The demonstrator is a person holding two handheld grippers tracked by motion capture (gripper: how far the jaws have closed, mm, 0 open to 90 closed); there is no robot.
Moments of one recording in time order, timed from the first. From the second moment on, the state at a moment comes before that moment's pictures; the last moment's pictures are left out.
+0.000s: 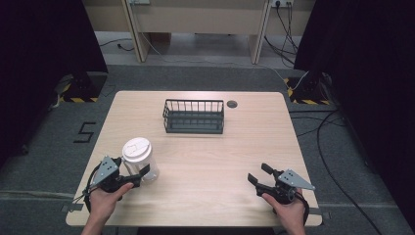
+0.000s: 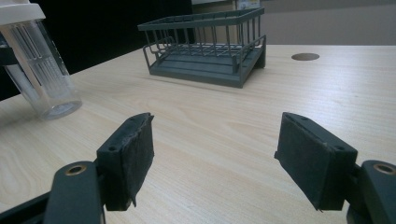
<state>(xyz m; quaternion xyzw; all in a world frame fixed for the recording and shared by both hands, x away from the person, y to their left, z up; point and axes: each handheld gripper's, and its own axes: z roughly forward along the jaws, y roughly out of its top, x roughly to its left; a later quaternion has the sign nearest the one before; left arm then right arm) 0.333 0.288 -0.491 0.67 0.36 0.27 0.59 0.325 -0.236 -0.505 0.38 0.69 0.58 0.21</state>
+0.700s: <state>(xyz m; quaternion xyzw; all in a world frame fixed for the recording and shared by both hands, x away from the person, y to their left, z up) 0.332 0.282 -0.479 0.66 0.35 0.28 0.60 0.326 -0.236 -0.505 0.38 0.69 0.58 0.21</state>
